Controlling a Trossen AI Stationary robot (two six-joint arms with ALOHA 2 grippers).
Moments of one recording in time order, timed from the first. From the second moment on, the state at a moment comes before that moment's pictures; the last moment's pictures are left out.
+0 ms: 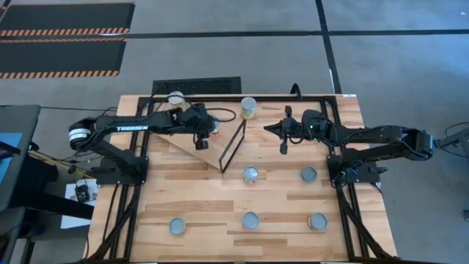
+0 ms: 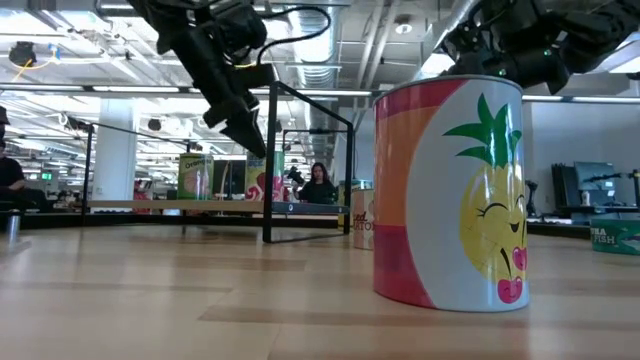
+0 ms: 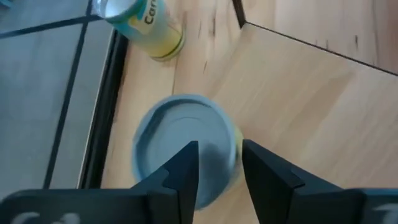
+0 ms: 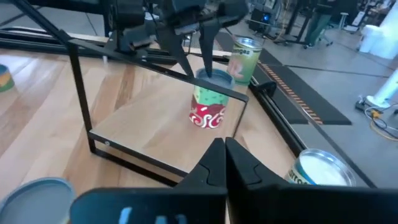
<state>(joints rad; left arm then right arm) 0.34 1.43 0.94 -0.38 -0.15 0.40 -0.36 1.08 0.46 0.41 -0.13 -0.22</state>
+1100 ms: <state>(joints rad) 0.66 1.38 0.95 -0.46 -0.10 0.12 -0.36 1.08 0.46 0.44 -0.13 -0.24</state>
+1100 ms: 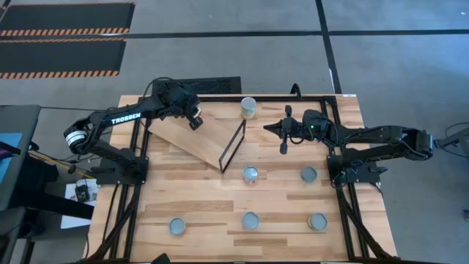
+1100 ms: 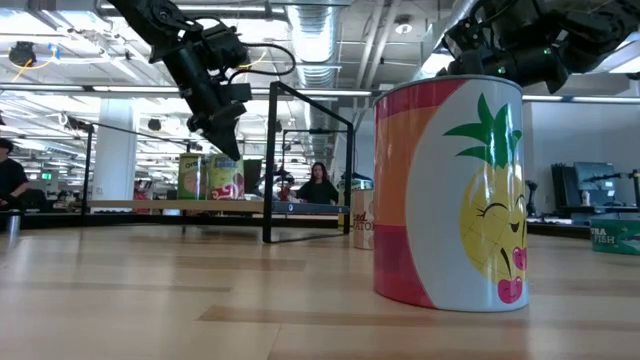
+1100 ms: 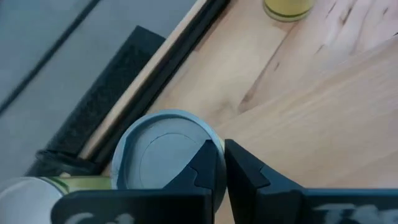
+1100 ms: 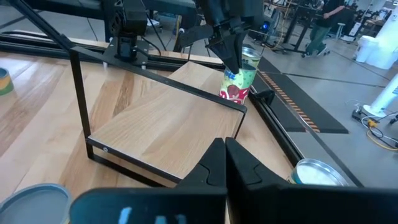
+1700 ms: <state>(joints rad) 0.66 1.38 0.95 -0.48 -0.12 0.10 -0.36 1.08 0.46 0.44 -0.13 -0.24</state>
